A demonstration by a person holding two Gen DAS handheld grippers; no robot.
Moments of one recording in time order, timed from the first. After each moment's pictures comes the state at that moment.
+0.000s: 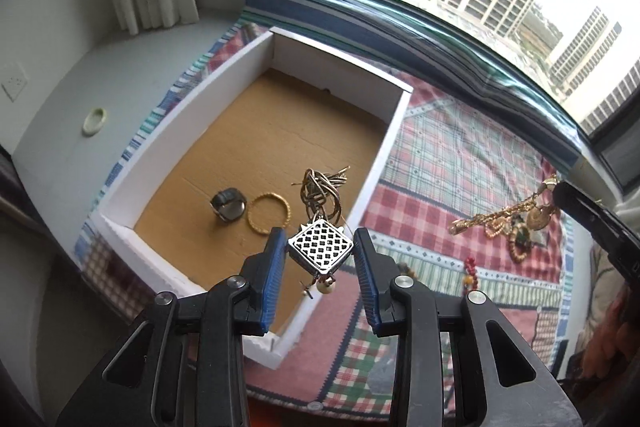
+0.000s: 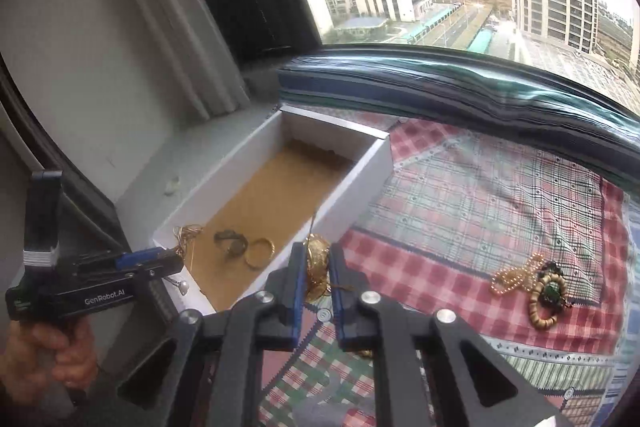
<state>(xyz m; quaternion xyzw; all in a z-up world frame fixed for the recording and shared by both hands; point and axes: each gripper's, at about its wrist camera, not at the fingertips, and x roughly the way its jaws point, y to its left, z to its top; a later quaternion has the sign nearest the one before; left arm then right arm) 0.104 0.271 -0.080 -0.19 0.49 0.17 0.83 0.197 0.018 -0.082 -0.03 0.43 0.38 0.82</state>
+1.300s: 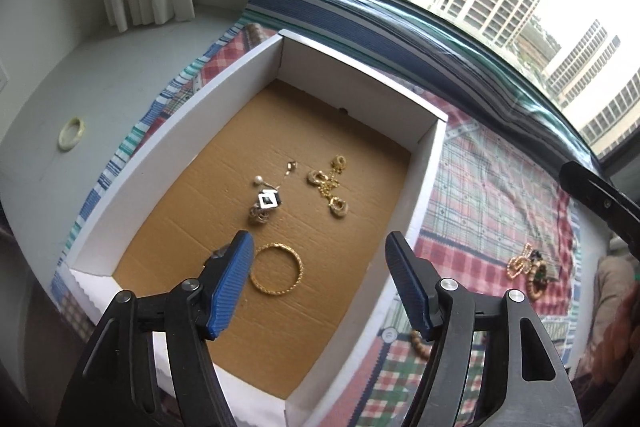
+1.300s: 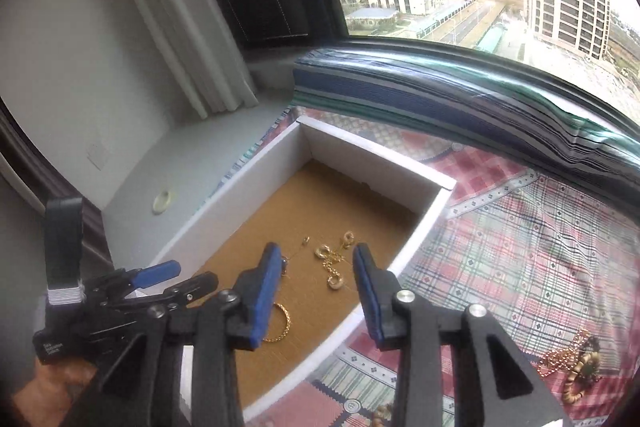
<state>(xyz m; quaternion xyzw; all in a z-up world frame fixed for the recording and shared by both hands) 0.152 0.305 -0.129 -0.21 0.48 0.15 0.84 0.273 0.145 -0.114 -0.06 0.44 0.37 0.81</state>
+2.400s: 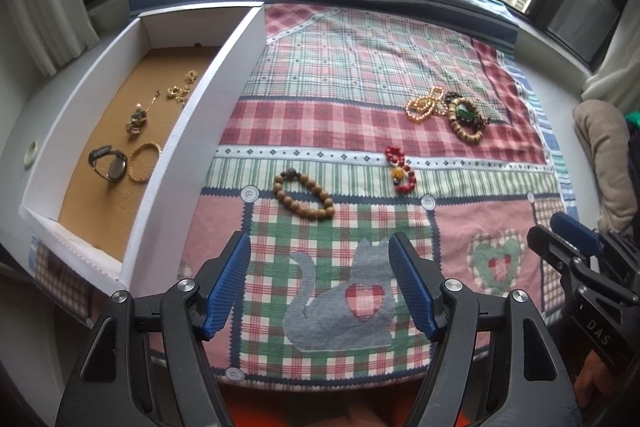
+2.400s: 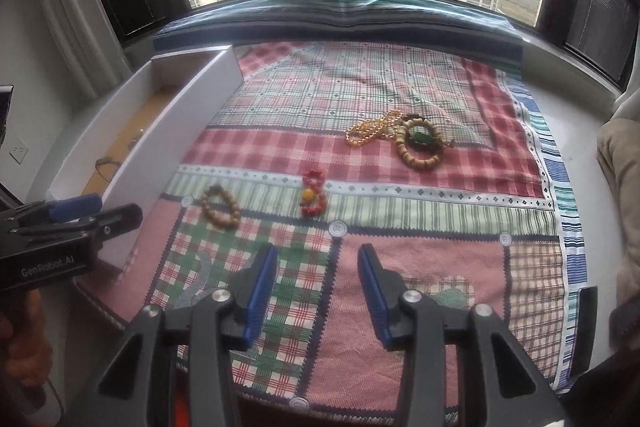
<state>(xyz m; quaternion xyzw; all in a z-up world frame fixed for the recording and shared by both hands) 0.075 0.060 -0.157 -0.08 0.52 0.05 0.85 0.094 -0.150 -0.180 -0.05 0.48 0.16 0.86</state>
